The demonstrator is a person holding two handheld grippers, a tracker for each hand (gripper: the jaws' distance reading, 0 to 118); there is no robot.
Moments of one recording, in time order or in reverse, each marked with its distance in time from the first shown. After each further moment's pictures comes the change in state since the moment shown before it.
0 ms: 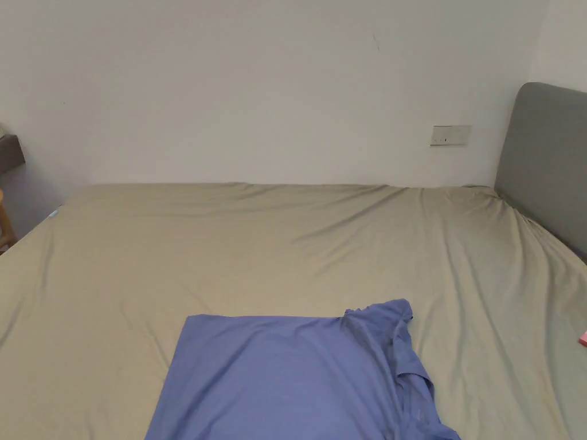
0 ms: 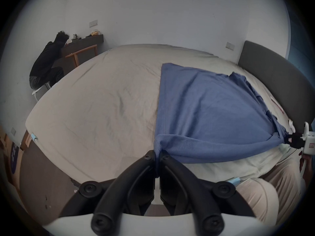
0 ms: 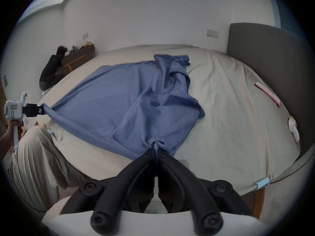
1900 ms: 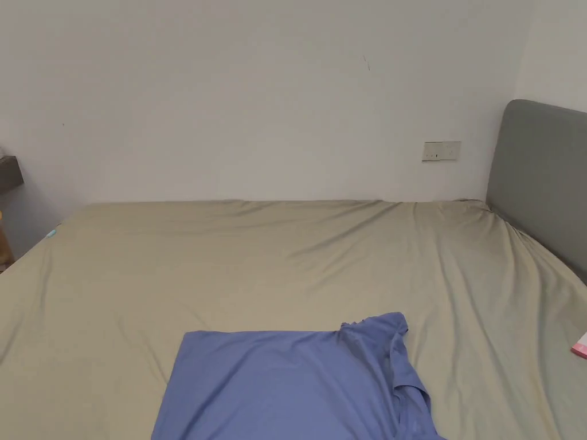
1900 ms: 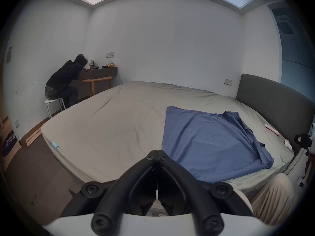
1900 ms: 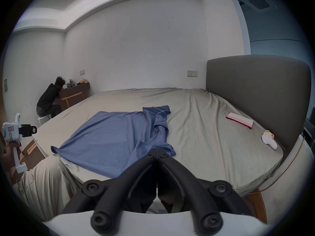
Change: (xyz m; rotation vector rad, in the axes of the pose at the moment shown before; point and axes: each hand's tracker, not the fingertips) left arm 0.002 -0.016 0.123 0.366 0.016 0.093; right arm 0.002 -0.003 0.137 0.416 -0.101 -0.058
